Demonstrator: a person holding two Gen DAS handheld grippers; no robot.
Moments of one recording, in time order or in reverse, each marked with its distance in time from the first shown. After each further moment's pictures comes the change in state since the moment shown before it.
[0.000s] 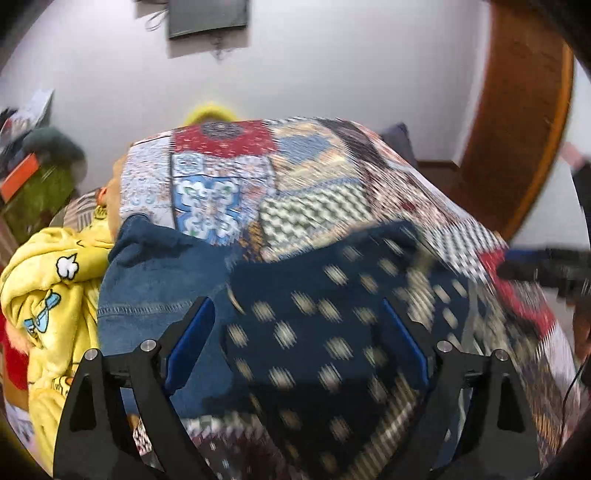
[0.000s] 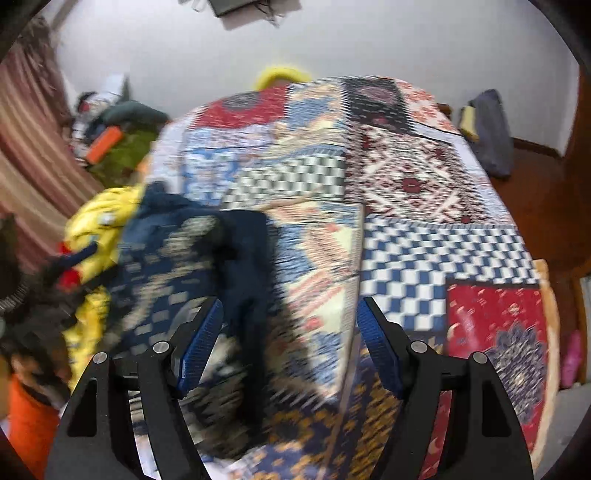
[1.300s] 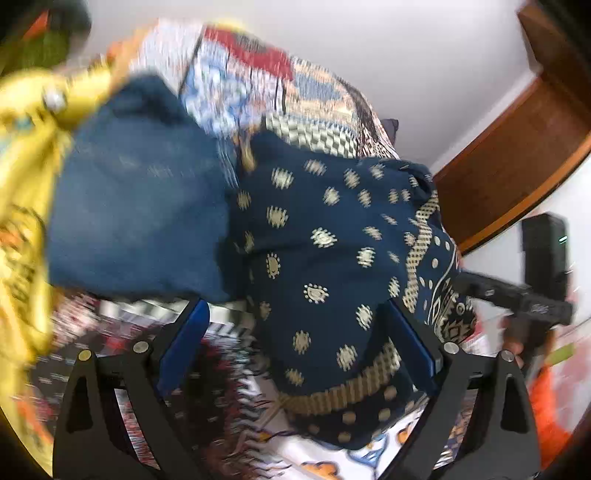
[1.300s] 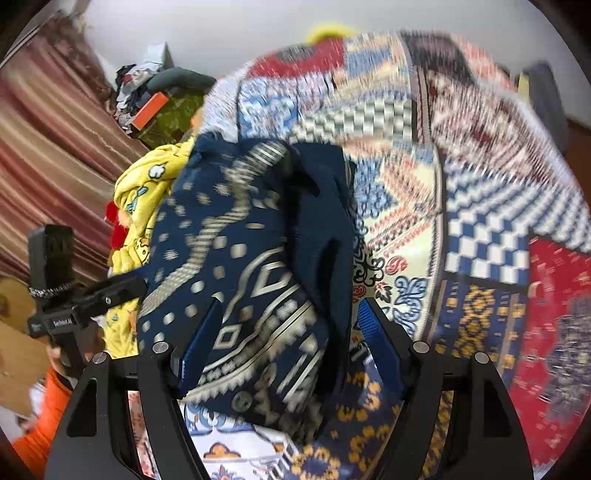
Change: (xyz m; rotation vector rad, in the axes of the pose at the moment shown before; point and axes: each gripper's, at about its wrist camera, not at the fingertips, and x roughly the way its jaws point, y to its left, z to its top) left arm 0.013 0.063 -0.074 -0.407 0.185 -0.310; right arm 0.059 0.005 -0.024 -0.002 0.185 0.210
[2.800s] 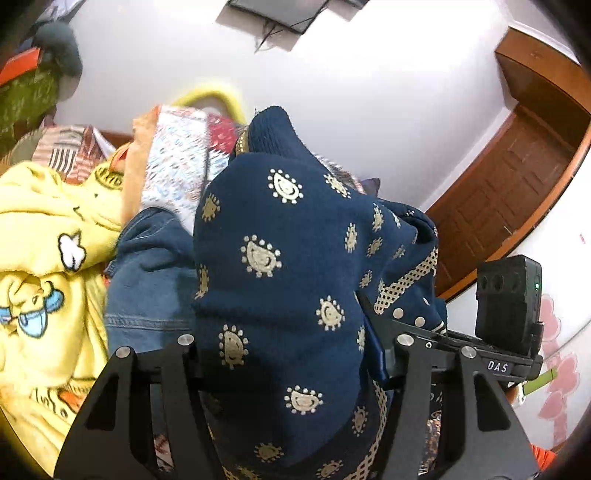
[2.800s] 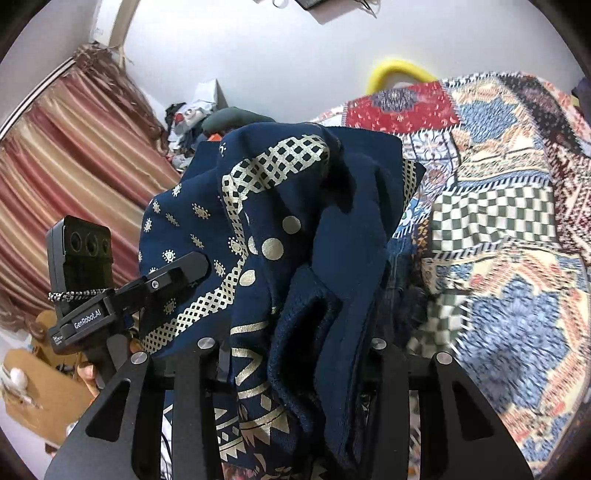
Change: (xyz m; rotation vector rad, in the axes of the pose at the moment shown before) left arm -0.085 0.046 0.144 0.061 -0.182 -0.058; right arm 0.076 0.137 0.117 -0.015 -0.165 0.214
